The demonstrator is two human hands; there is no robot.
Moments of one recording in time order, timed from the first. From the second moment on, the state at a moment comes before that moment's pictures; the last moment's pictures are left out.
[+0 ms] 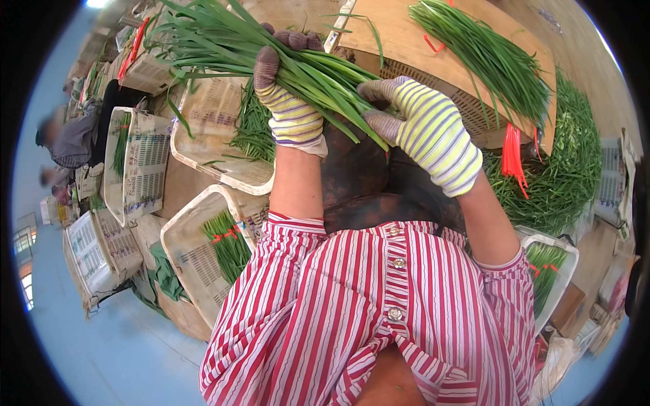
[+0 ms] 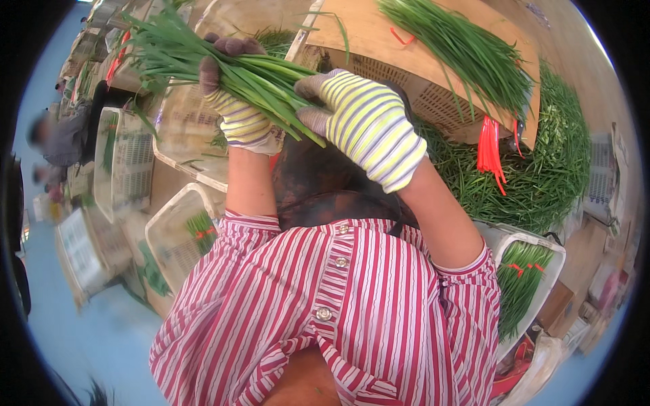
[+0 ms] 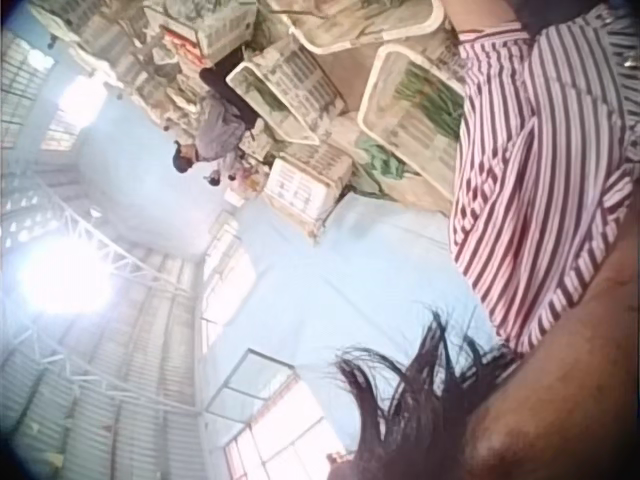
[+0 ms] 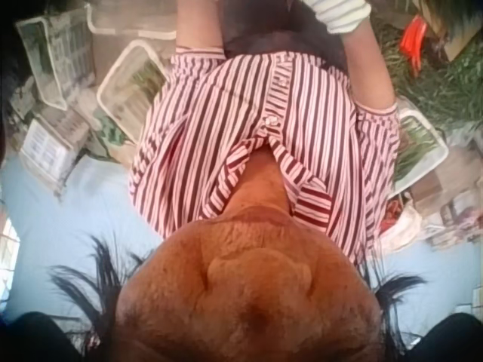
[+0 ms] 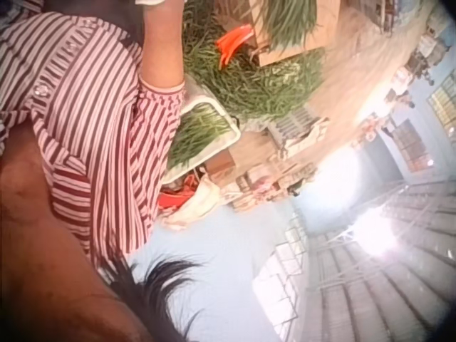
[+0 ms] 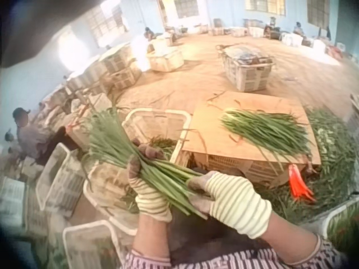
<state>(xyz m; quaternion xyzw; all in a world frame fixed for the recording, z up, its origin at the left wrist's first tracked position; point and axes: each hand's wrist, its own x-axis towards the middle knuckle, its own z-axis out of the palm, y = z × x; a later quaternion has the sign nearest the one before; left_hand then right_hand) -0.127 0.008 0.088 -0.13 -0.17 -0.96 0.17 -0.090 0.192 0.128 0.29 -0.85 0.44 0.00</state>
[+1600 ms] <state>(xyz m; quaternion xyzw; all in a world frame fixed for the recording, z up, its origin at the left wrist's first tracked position) -0.133 -0.035 0.072 -0.14 -0.17 -0.94 0.24 -0.027 0.377 0.091 -0.06 -0.90 -0.10 -0.42</state>
